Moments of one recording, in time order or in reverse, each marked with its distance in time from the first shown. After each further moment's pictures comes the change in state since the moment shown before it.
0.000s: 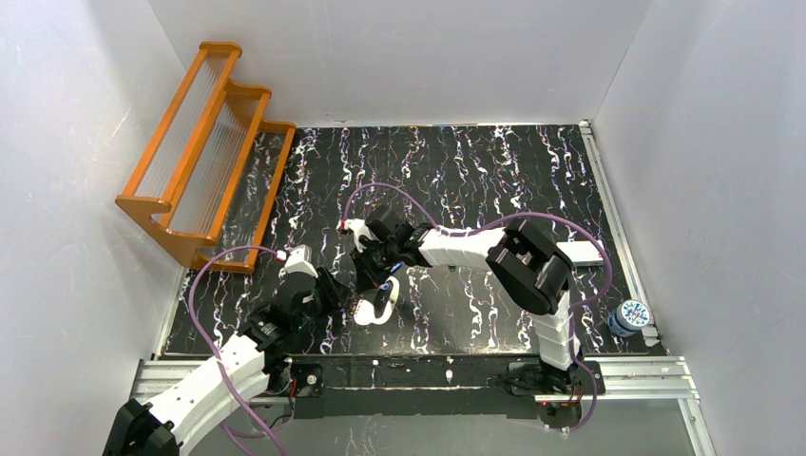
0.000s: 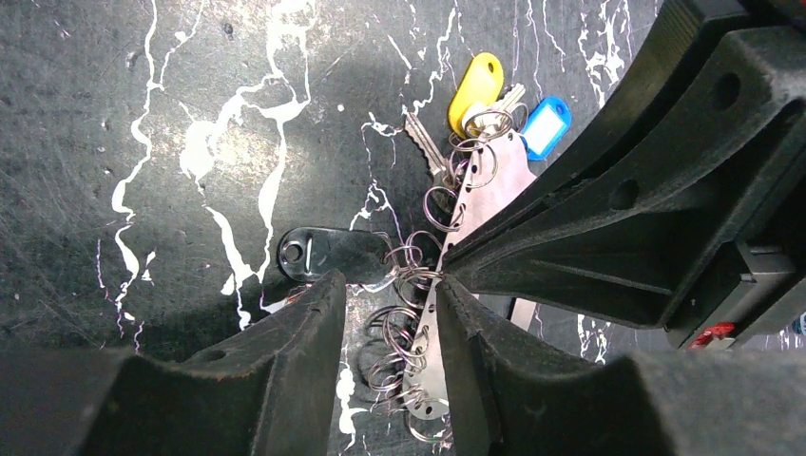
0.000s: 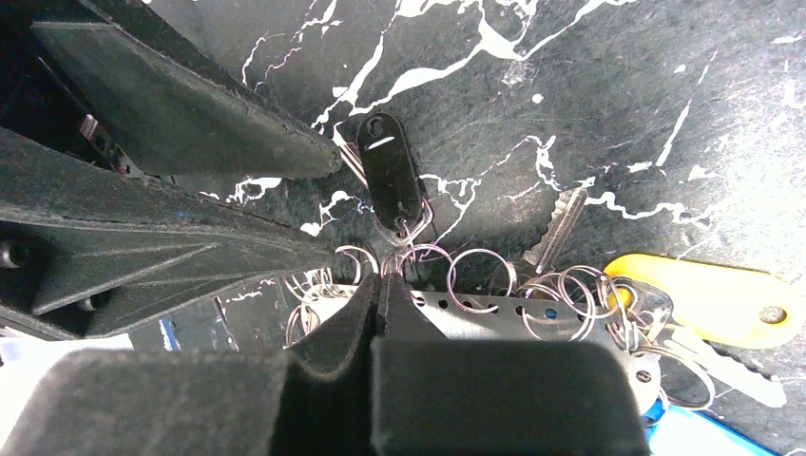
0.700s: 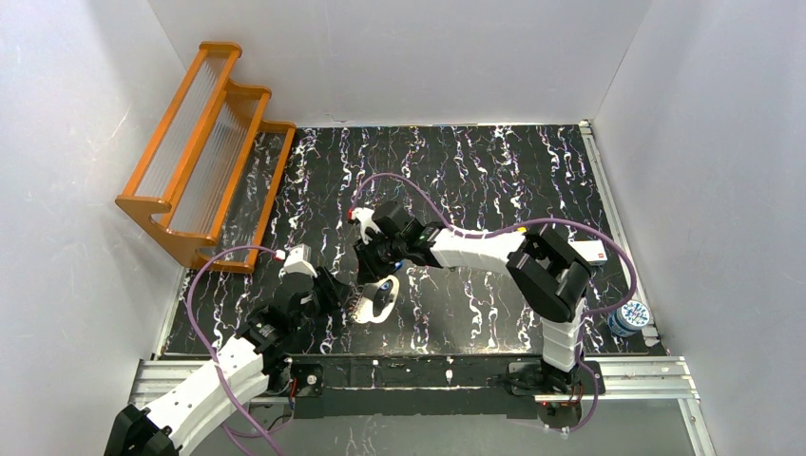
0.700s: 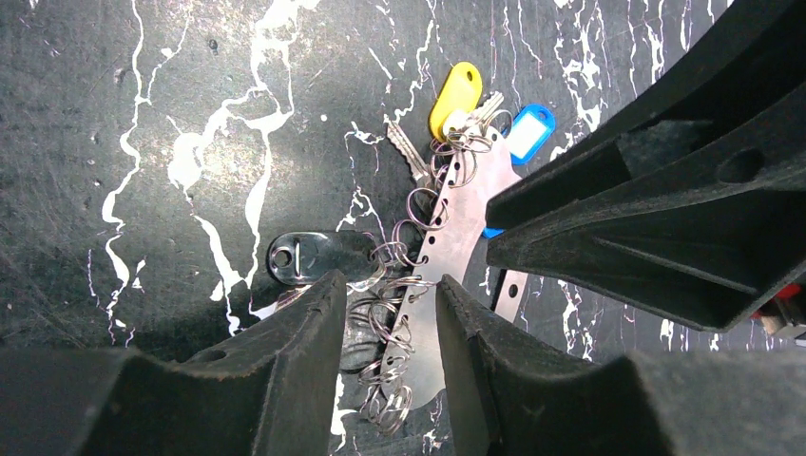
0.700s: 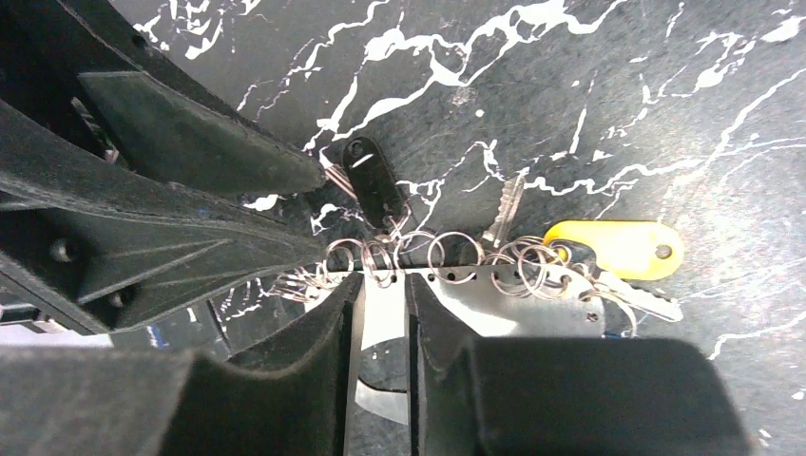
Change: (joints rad) left arm 0.000 -0.038 0.000 -0.001 0.009 0.008; right arm 0.000 -0.111 -0.060 0.030 0.122 0.043
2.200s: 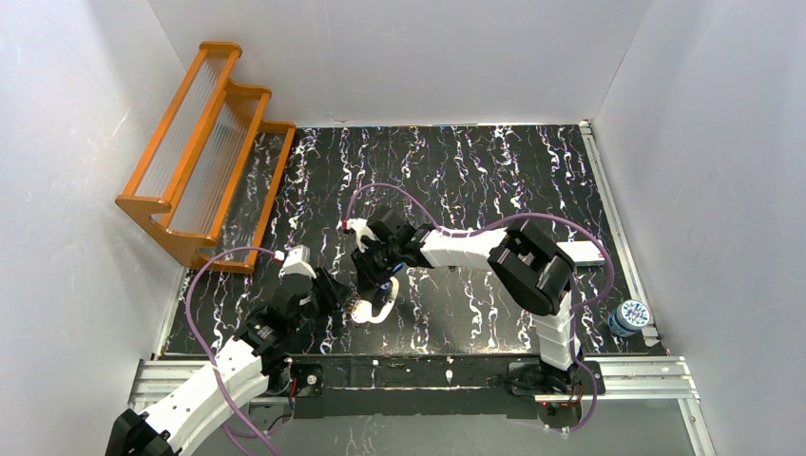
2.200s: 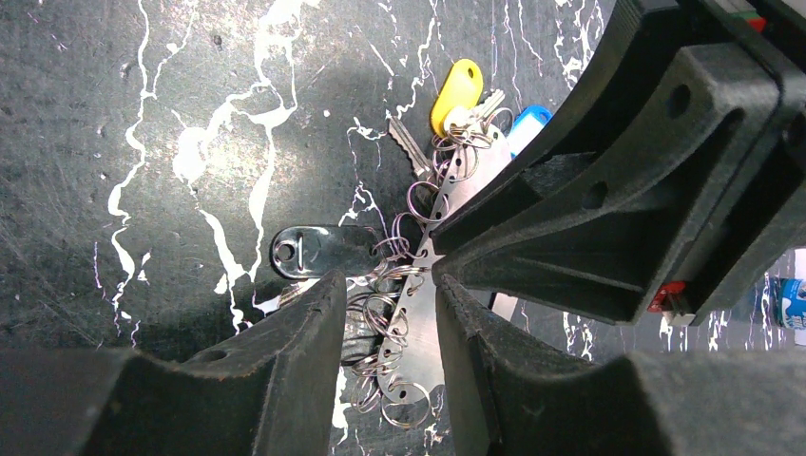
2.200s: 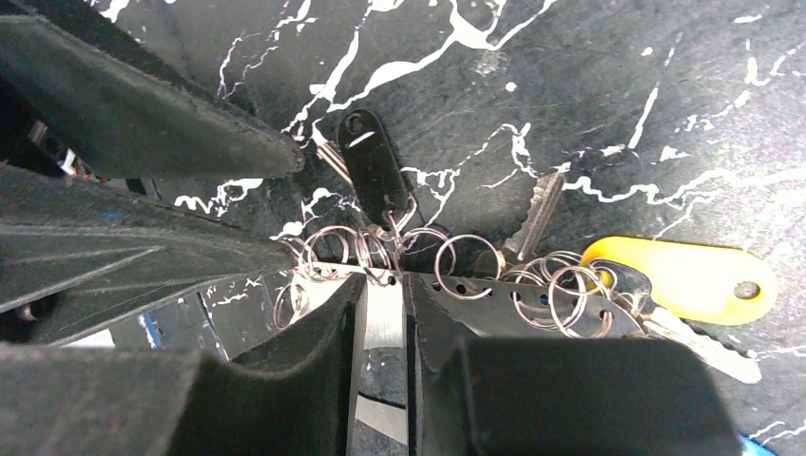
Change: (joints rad) left arm 0.000 -0.031 0.000 -0.030 -0.001 -0.001; right arm 0.002 0.101 0.045 -0.031 -0.071 -0.029
